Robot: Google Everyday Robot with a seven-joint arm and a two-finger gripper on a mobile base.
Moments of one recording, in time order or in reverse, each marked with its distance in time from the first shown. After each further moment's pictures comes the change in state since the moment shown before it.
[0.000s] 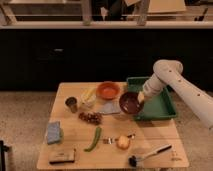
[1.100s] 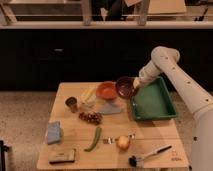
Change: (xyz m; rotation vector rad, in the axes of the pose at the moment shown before) arm 0.091 -0.010 -0.014 0.054 0.099 0.023
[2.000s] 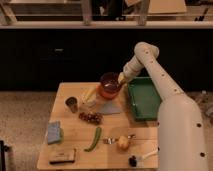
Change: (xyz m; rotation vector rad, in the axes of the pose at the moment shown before) arm 0.062 -0.055 0.059 0.120 -0.064 0.042
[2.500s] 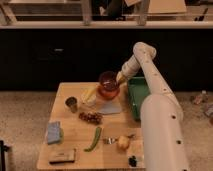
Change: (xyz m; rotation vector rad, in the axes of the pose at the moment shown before) arm 0.018 0.006 0.021 0.052 -0.029 0.044
